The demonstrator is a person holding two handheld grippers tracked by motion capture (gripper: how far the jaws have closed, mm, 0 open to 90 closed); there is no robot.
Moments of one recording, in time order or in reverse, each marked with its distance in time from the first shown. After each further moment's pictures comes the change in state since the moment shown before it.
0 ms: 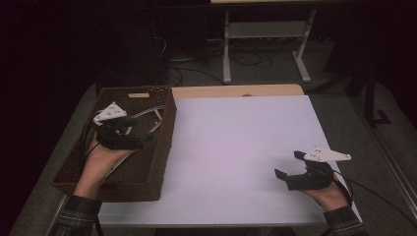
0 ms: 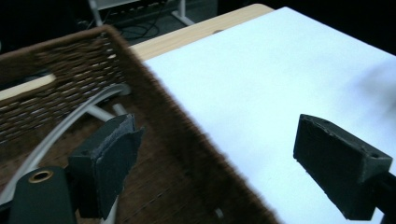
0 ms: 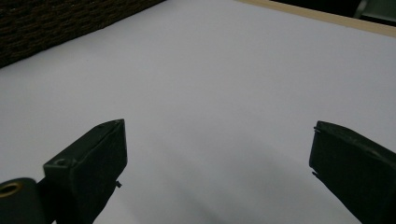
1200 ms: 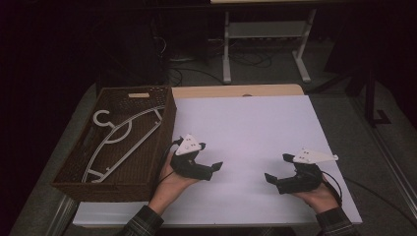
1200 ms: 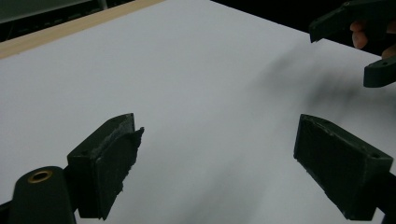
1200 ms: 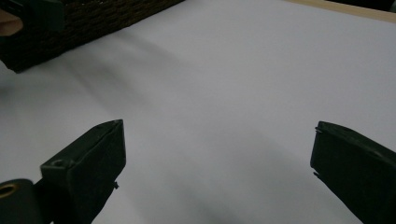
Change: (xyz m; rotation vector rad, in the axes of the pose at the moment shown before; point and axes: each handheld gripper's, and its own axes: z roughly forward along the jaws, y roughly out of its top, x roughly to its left) left arm -0.125 -0.039 0.114 -0.040 -0.217 0.105; right arm 0.017 0.001 0.017 0.013 0.077 -0.007
